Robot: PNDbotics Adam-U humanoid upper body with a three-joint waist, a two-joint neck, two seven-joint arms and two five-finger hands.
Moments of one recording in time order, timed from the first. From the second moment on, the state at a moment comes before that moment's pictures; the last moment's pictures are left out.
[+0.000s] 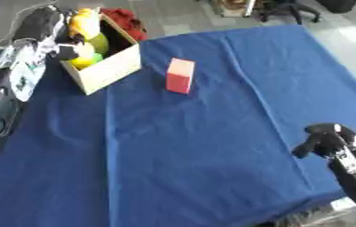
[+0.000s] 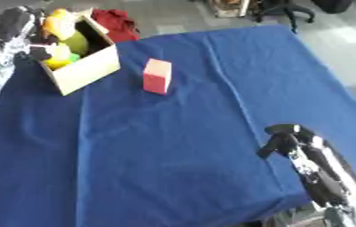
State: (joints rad) left arm -0.94 0.56 -0.13 -0.84 -0.96 0.06 0.09; right arm -0.08 -0.27 0.15 -1.83 -0.25 -0.17 0.30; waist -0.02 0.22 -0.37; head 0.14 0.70
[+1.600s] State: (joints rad) left arm -0.93 0.58 -0.14 -0.89 -0.95 0.09 0.01; right arm -0.08 -0.27 0.15 -1.82 -0.26 -0.17 0.30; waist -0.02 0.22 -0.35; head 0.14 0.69
